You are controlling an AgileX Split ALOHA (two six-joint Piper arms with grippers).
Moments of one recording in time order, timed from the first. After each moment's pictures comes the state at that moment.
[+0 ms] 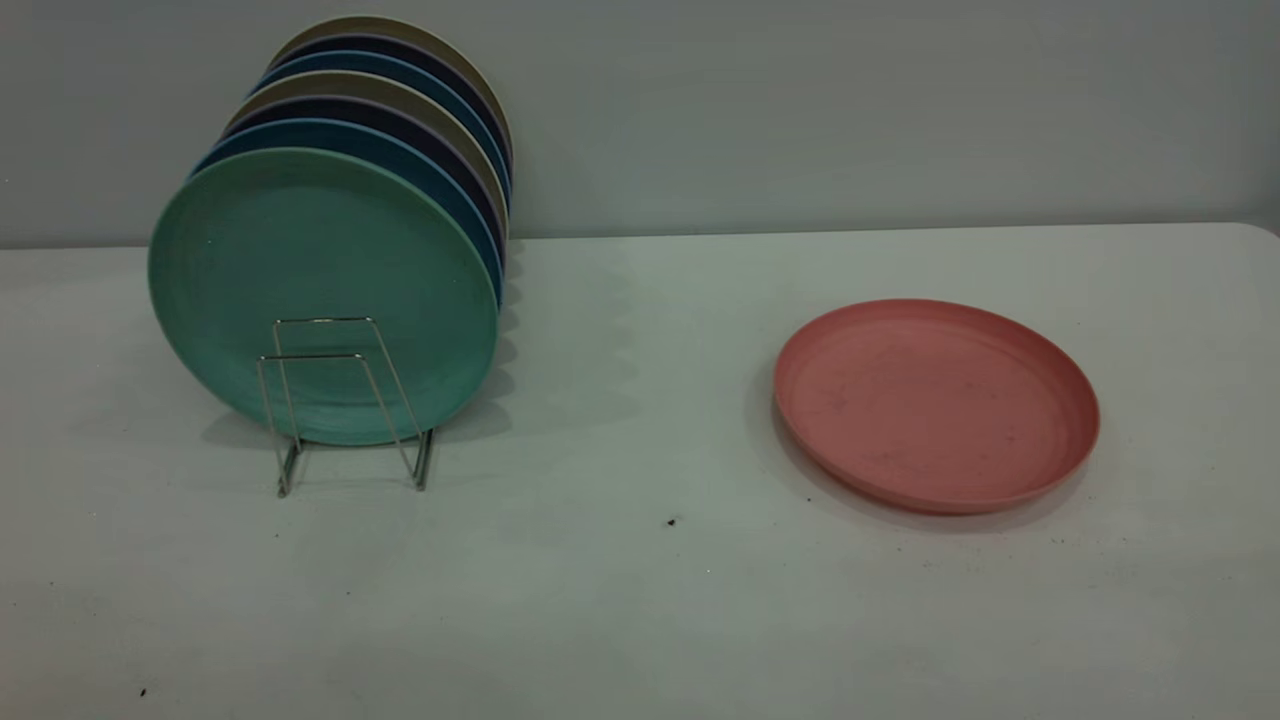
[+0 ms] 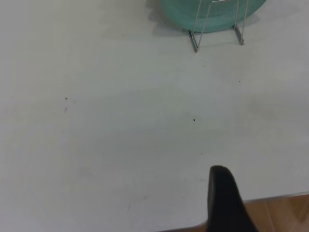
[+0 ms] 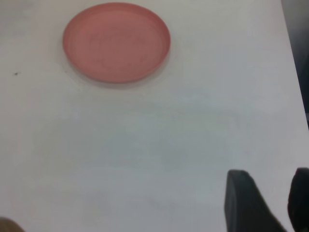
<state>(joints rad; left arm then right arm) -0.02 -0.02 -0.49 -0.04 1.14 0.08 0.05 -0.02 -0.47 0.03 1.13 -0.08</state>
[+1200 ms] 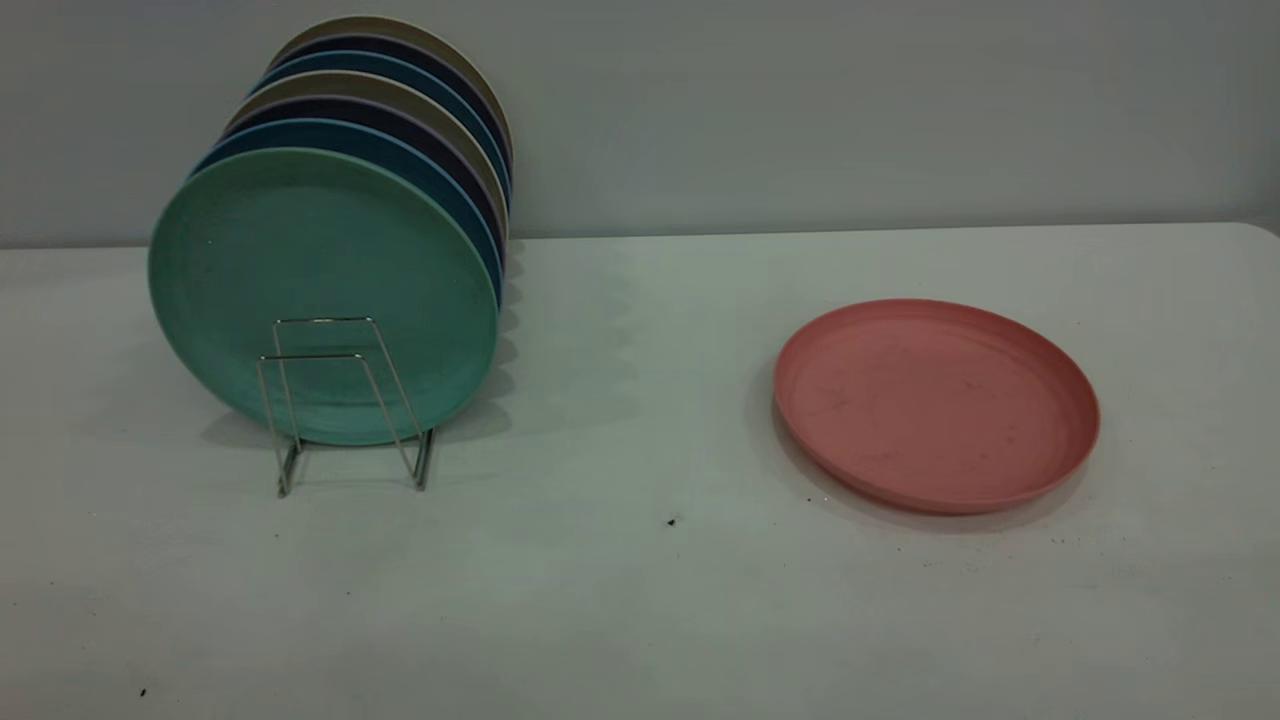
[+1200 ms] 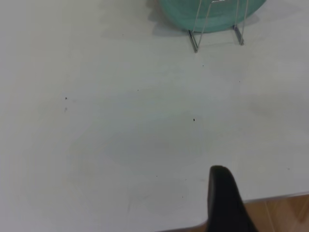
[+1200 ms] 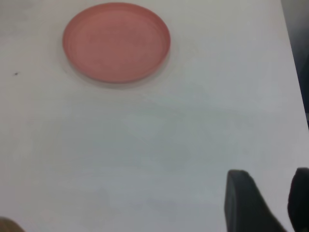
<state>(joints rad) -0.02 -0.02 -0.49 -0.04 1.14 0.08 0.05 -0.02 -0.47 0.03 1.13 -0.08</state>
